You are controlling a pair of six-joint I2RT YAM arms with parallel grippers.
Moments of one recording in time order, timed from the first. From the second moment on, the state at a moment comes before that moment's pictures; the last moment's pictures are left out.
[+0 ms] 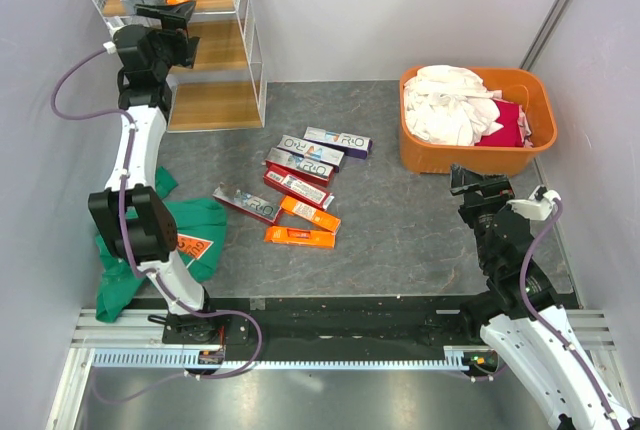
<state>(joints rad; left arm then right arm) 0.13 1.79 1.75 0.06 0.18 -1.35 0.40 0.40 0.53 -0.25 0.51 1.10</state>
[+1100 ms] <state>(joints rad) 0.10 1.27 1.17 0.09 0.32 -1.07 0.40 0.46 0.51 -0.27 0.43 1.10</state>
